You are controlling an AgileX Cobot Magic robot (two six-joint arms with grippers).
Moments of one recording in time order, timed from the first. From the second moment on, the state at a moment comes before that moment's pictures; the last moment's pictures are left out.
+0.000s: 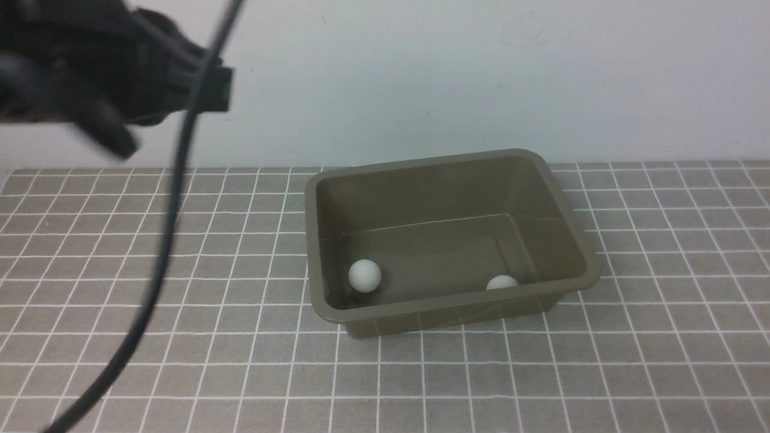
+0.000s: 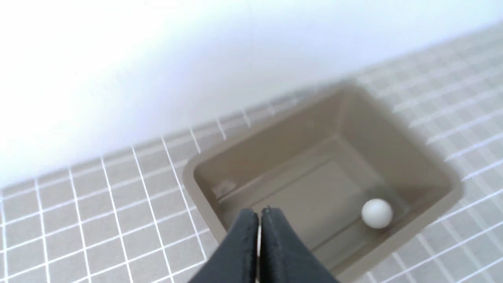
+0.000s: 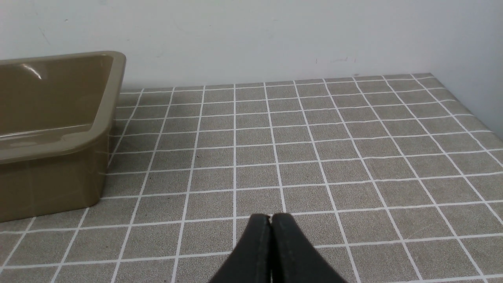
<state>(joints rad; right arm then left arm) -0.01 -0.01 0.02 -0.33 0.39 0.43 -0.44 1.02 -1.17 -0.05 0.67 -0.05</state>
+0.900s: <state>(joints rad) -0.01 -0.01 0.02 -0.33 0.39 0.43 -0.44 0.16 -0.45 0.02 0.54 -0.05</state>
